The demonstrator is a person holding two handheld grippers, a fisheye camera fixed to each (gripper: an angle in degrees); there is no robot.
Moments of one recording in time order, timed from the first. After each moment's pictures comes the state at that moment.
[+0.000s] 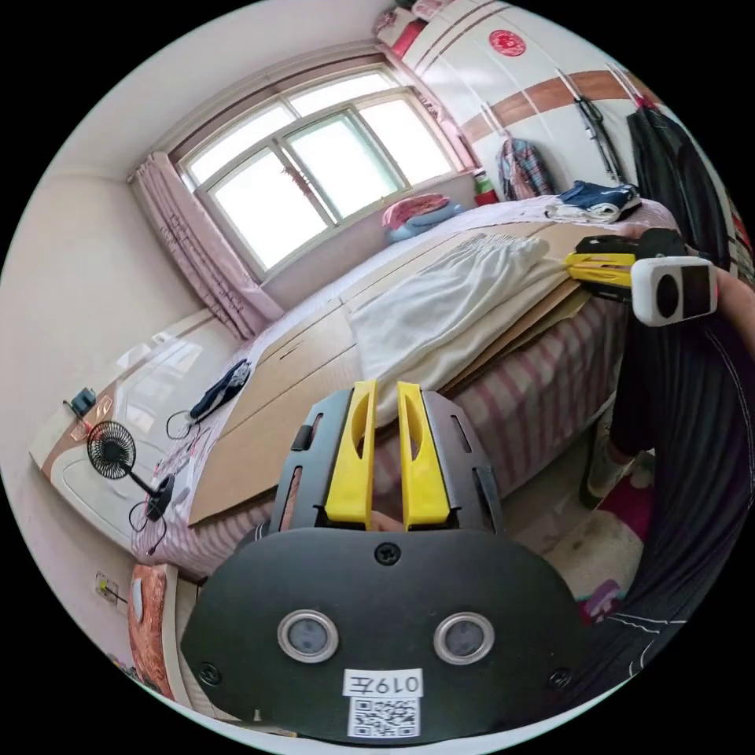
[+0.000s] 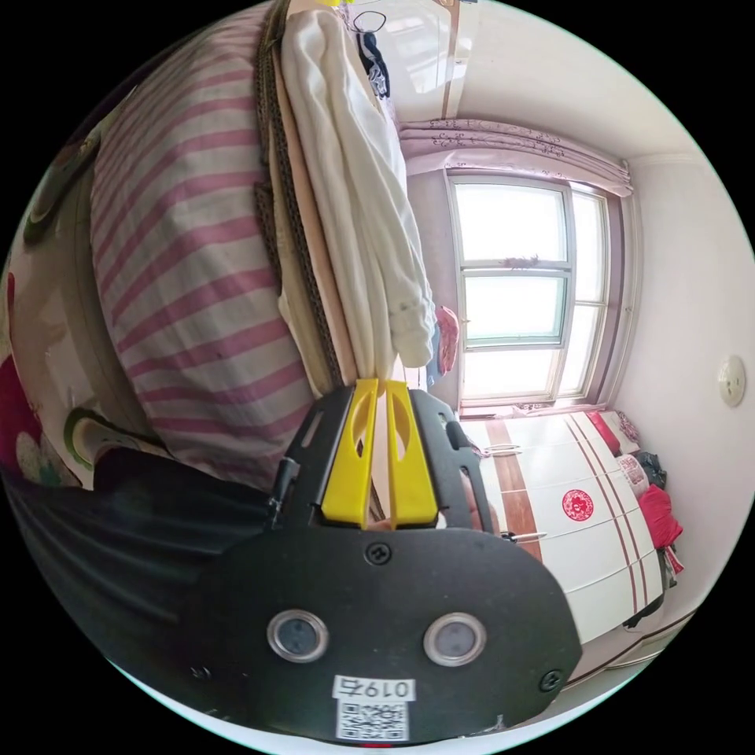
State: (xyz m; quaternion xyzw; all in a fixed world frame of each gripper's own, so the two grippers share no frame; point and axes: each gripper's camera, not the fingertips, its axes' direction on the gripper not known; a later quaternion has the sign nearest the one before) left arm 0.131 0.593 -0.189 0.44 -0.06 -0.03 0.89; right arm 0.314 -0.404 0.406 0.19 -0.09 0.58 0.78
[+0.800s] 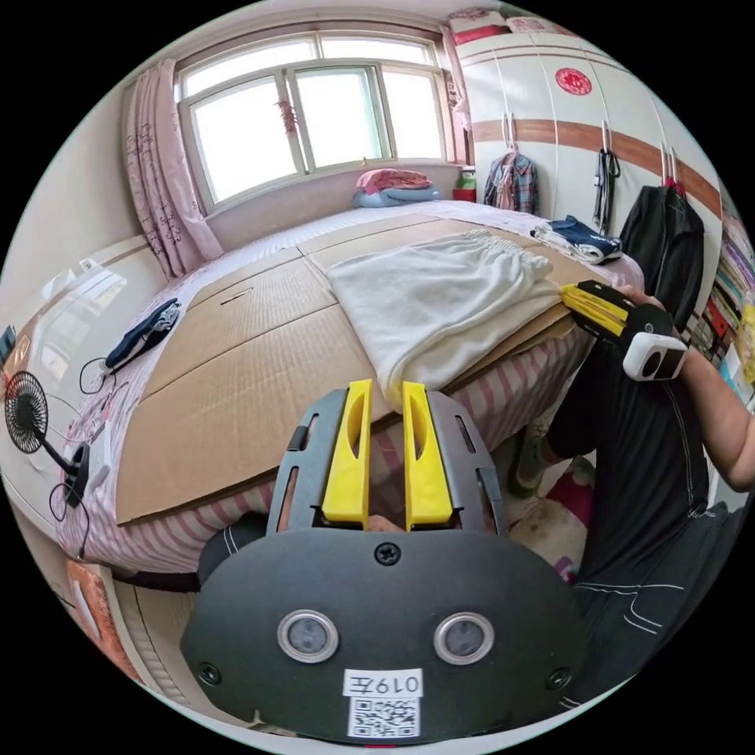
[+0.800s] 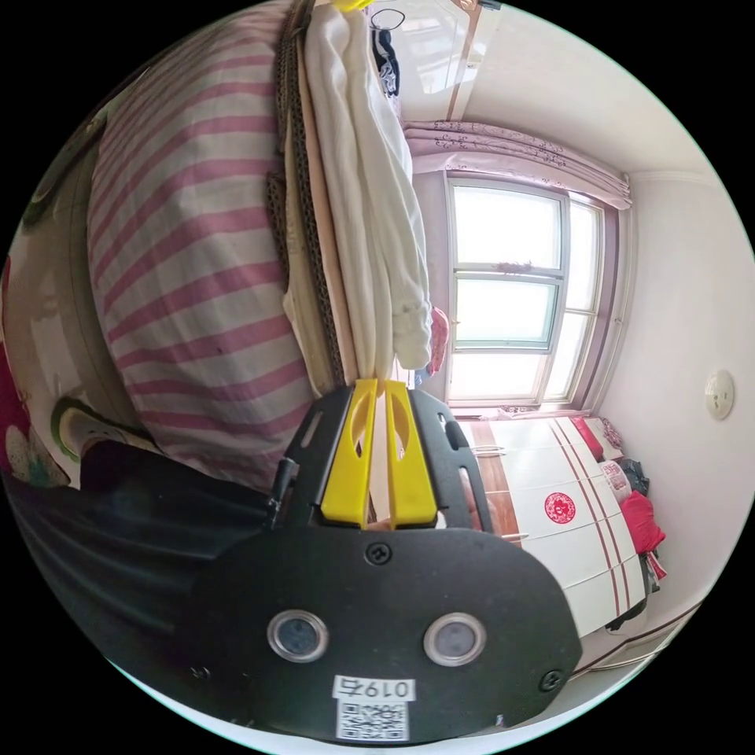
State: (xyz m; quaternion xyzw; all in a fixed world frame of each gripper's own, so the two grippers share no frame) left arm 0.012 0.566 -0.143 0.39 0.12 0.01 0.91; right arm 0.303 -0.406 0.439 0.17 -0.07 0.57 0.80
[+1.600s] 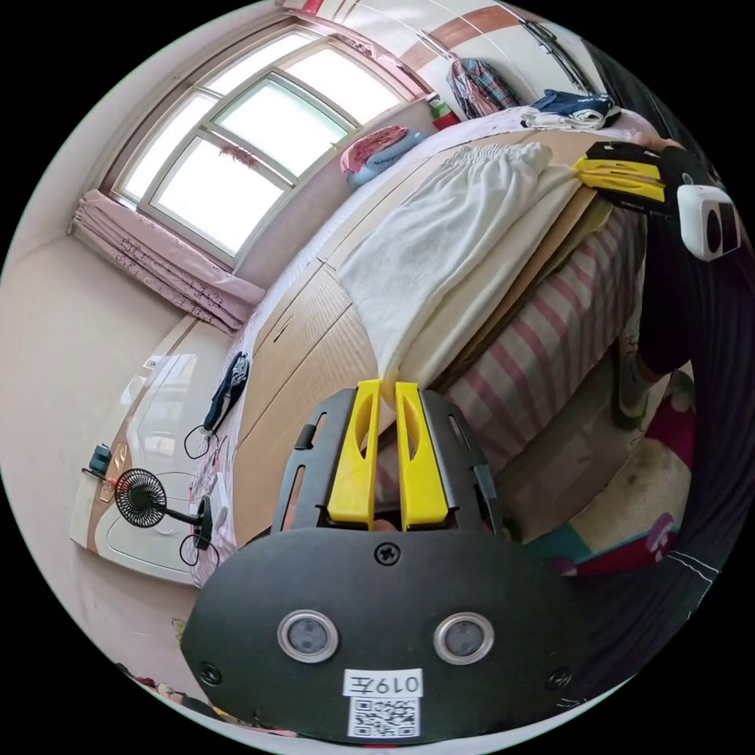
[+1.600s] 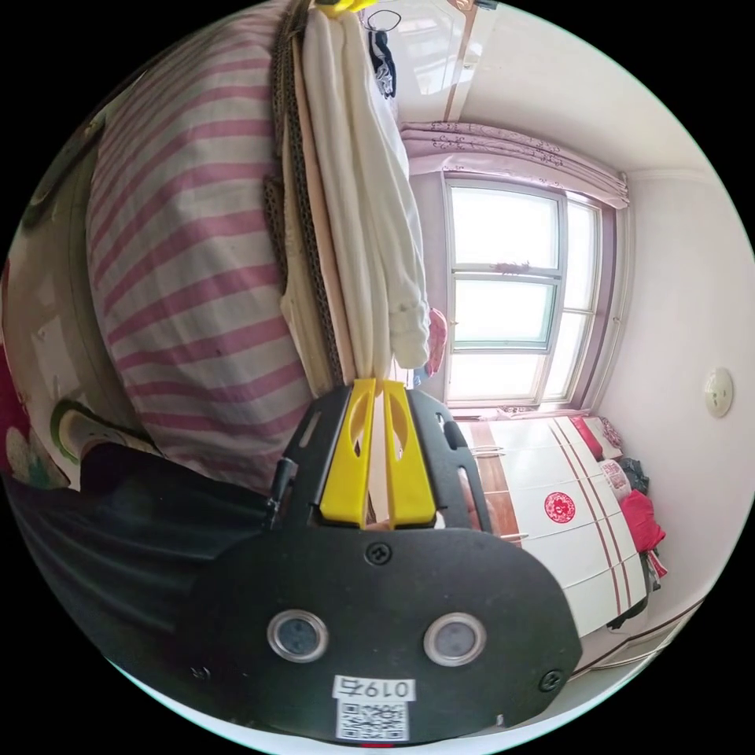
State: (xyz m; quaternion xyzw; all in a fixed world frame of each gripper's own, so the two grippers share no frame) left arm 0.130 0.550 -0.179 0.35 -0.12 0.08 0.93; right arm 0.290 -0.397 0.461 0.17 -0.07 0.57 0.80
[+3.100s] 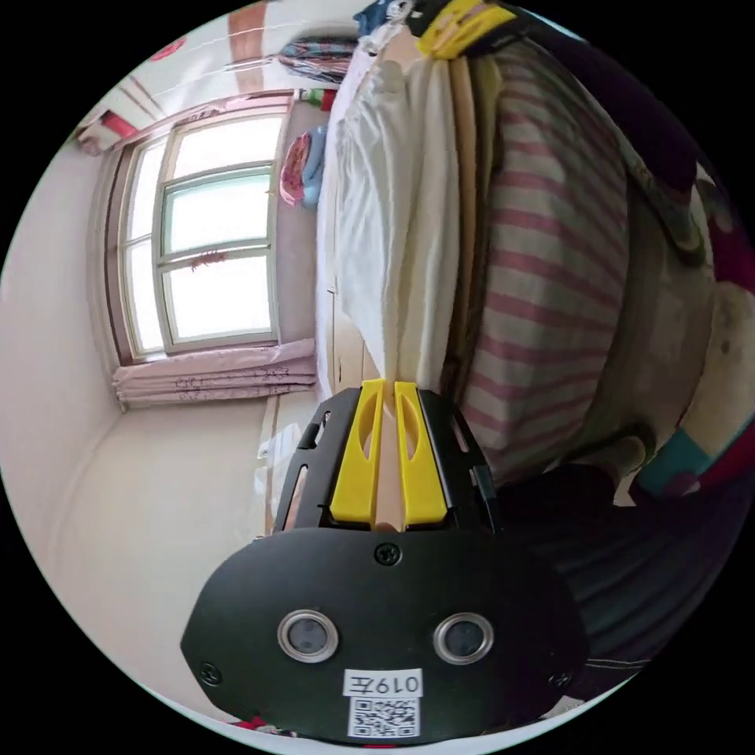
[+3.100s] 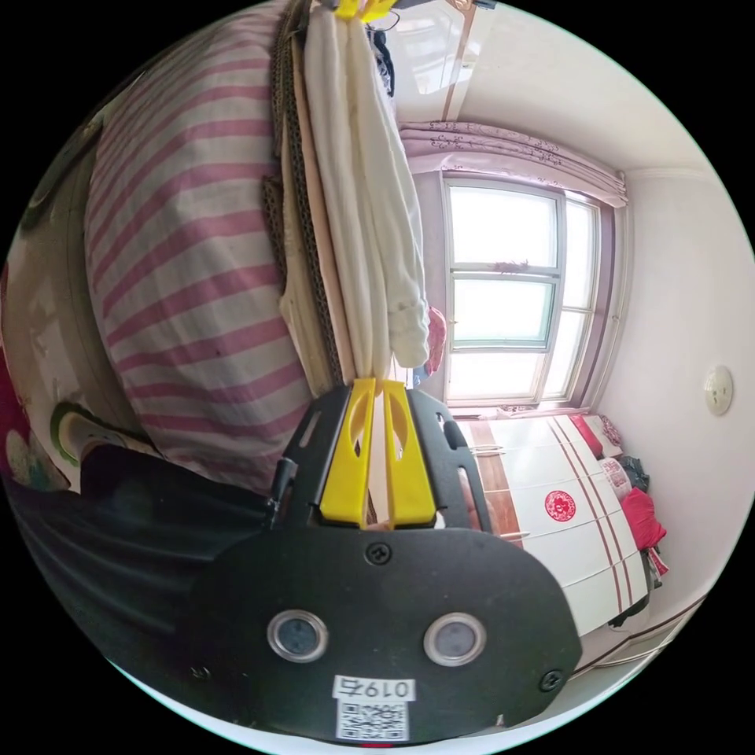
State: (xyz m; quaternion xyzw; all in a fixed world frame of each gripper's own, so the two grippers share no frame) left arm 0.329 0.511 -0.228 0.26 -0.41 0.27 0.83; right arm 0.281 -0.403 0.450 0.17 -0.07 0.58 0.80
